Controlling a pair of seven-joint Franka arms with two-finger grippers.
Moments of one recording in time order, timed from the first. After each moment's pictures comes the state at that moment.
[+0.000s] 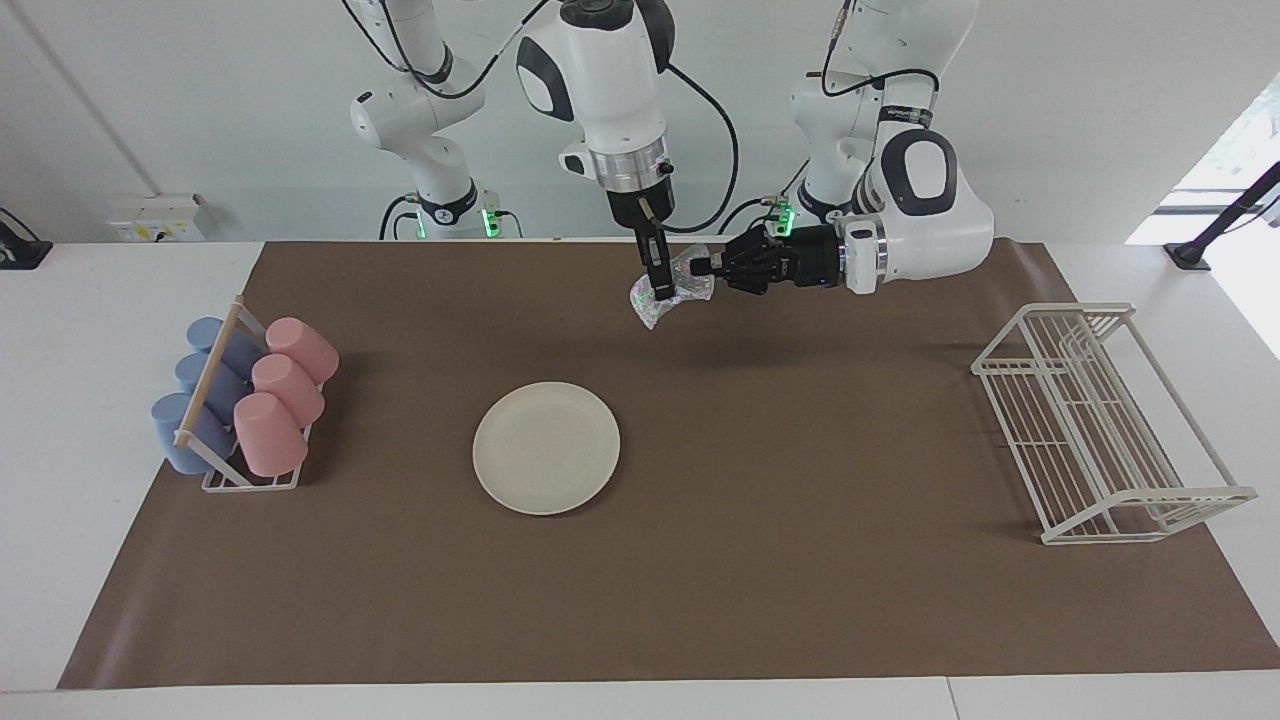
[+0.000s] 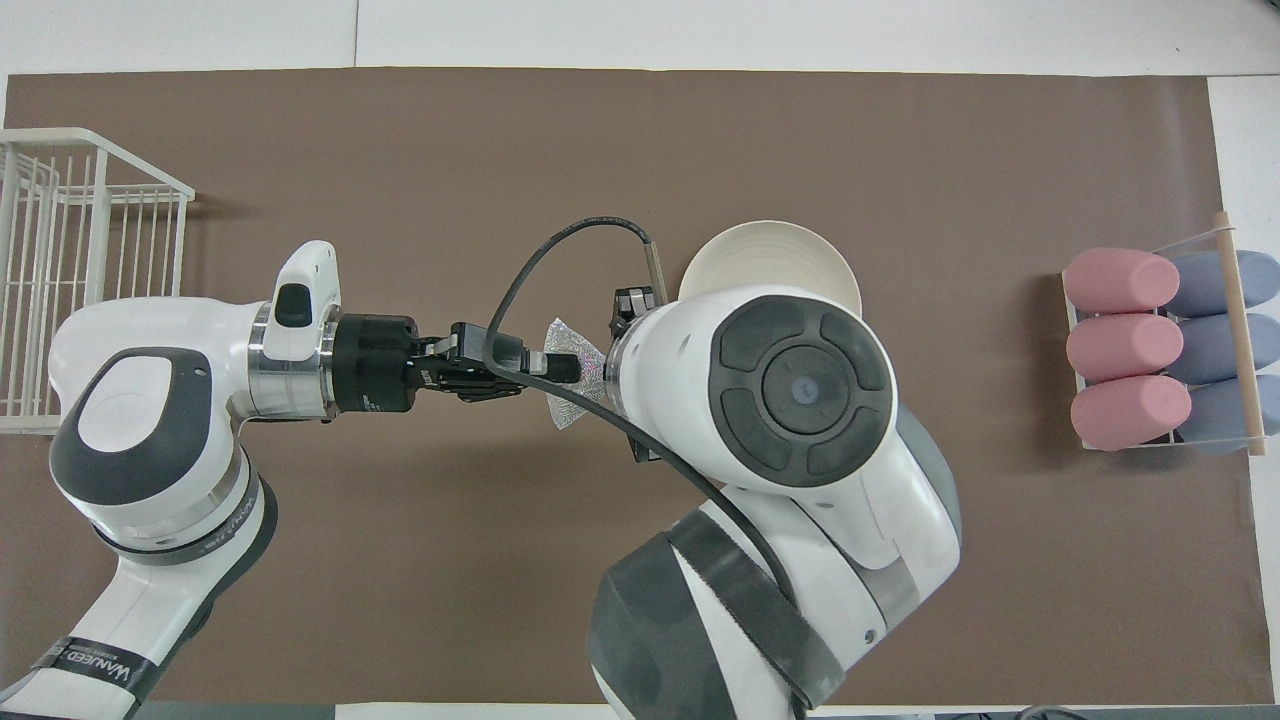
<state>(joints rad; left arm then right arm) -0.38 -0.04 0.09 -2.15 -1.52 1.82 0.34 0.66 0.11 -0.02 -1.67 0.10 2.01 2.07</state>
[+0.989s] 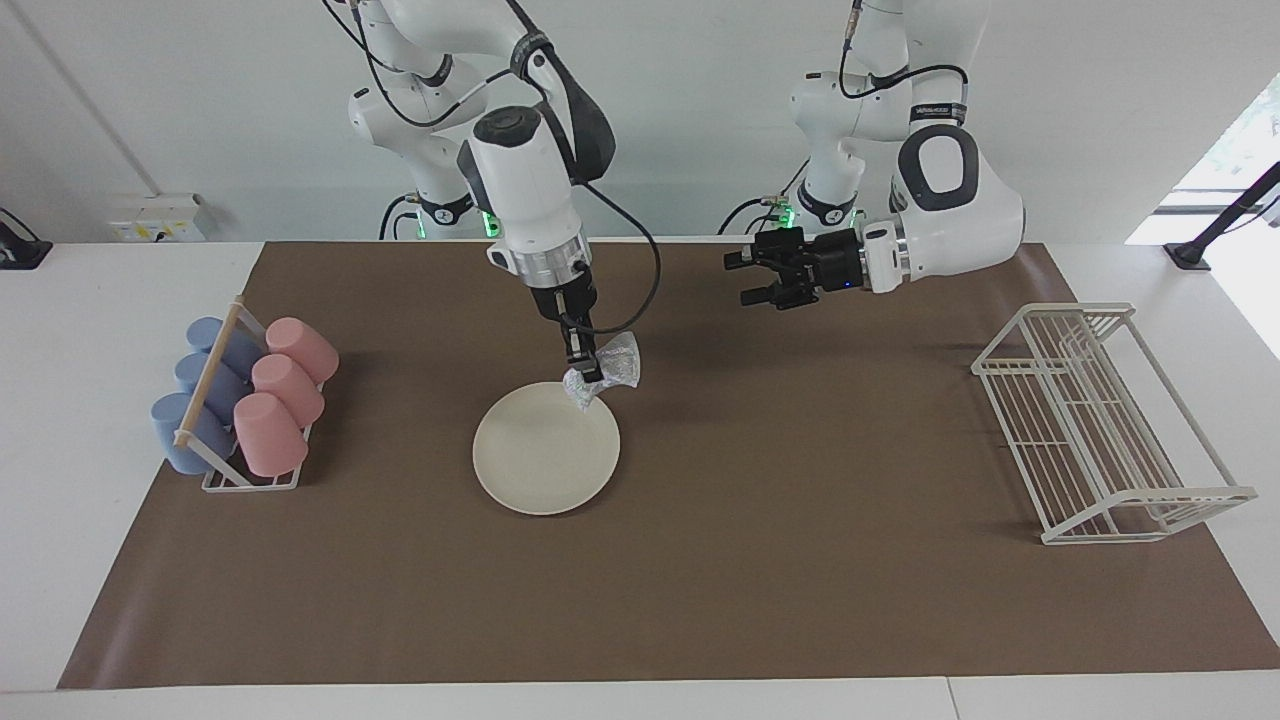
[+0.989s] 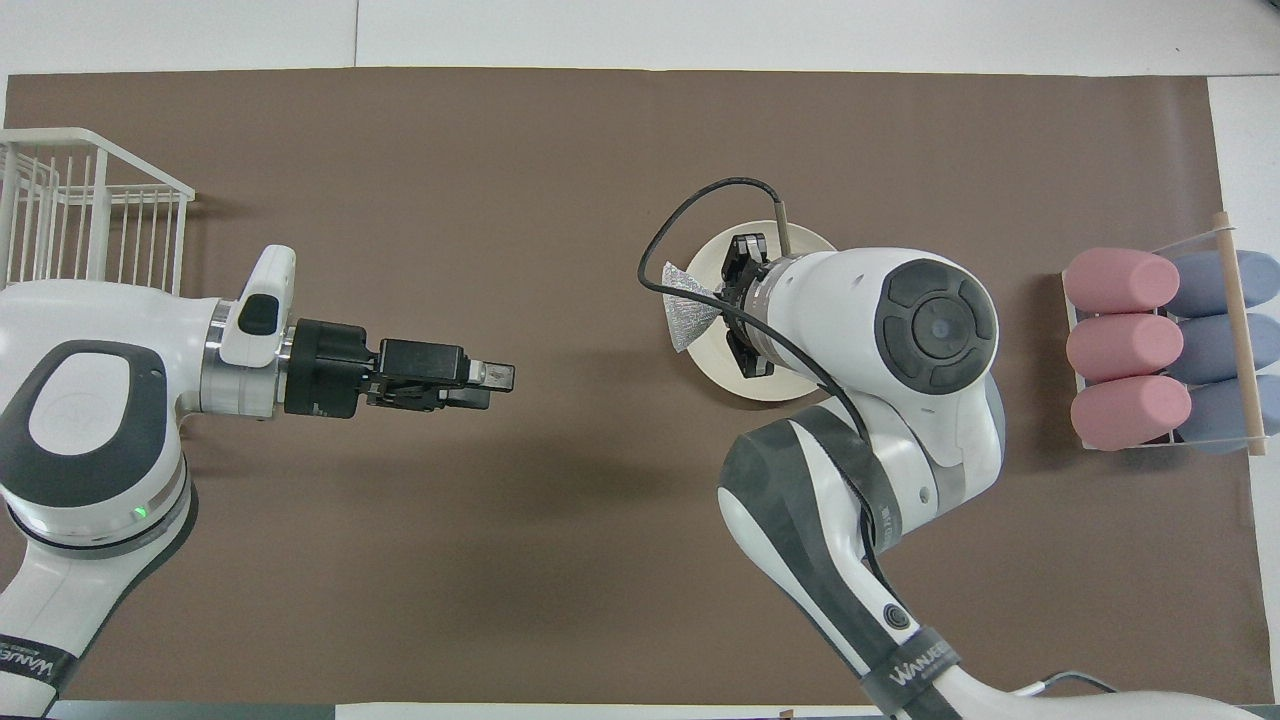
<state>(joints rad) -0.30 -0.05 0.10 -2.15 -1.19 1.81 0.34 0.49 0.14 -0.03 -1.96 0.10 2.42 1.86</state>
